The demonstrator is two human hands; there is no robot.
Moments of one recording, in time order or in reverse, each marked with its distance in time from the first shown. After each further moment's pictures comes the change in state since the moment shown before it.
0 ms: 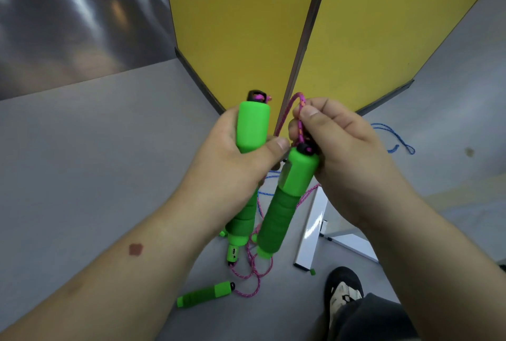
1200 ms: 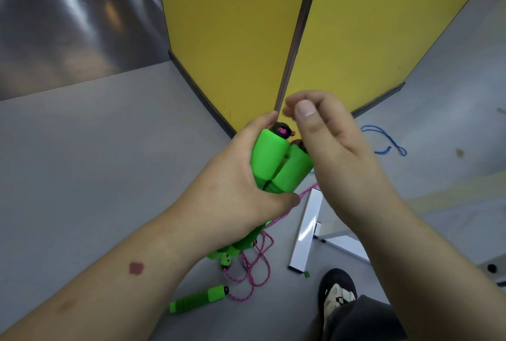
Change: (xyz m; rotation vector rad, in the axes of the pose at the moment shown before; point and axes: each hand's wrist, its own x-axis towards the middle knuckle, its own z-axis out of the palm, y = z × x) left_hand -0.010 0.005 0.006 0.317 -0.204 0.046; right_hand -0.010 -0.010 -0.002 -0.267 0.059 -0.162
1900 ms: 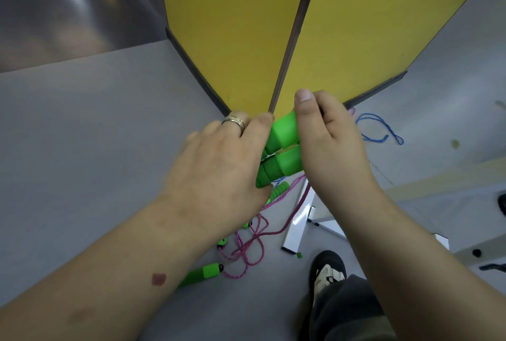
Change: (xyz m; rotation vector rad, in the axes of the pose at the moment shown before) left_hand -0.011 -0.005 0.004 0.940 0.153 0.148; right_hand -0.003 0.020 0.007 -0.205 0.166 0.078
